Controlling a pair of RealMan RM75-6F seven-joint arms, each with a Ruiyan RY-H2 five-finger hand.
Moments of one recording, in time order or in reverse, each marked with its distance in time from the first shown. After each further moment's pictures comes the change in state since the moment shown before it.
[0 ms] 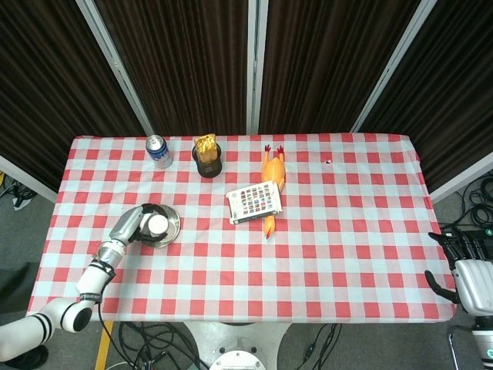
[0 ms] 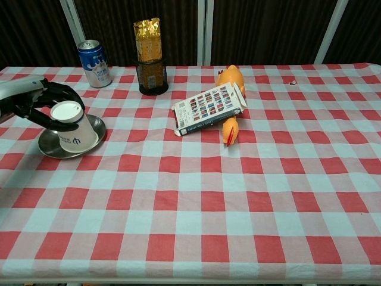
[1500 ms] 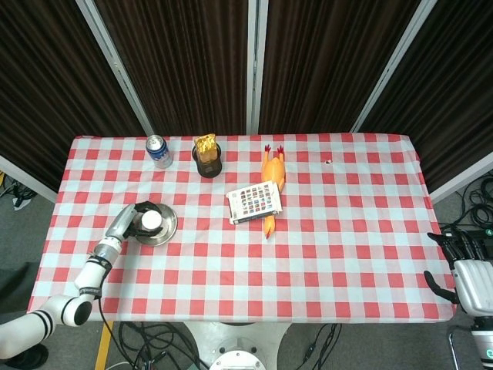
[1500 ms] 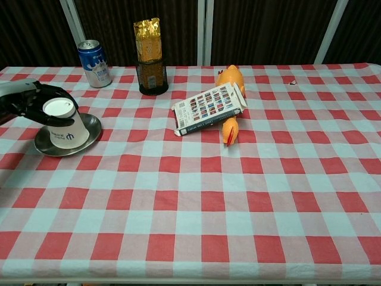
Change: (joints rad) left arm 0.006 -0.012 -0.041 0.044 -0.051 -0.080 -0.150; right arm 0.001 0.002 -0.002 -0.010 -0.002 -0.002 -0.011
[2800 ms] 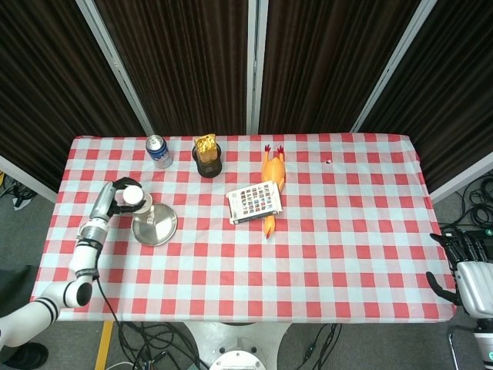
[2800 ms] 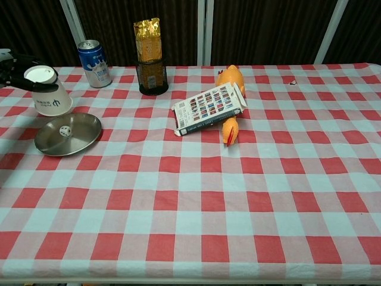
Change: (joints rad) left arm -0.046 -0.060 -0.116 0.203 -0.136 -0.014 -0.011; right arm -0.010 0.003 -0.002 0.001 -0.005 0.018 0.009
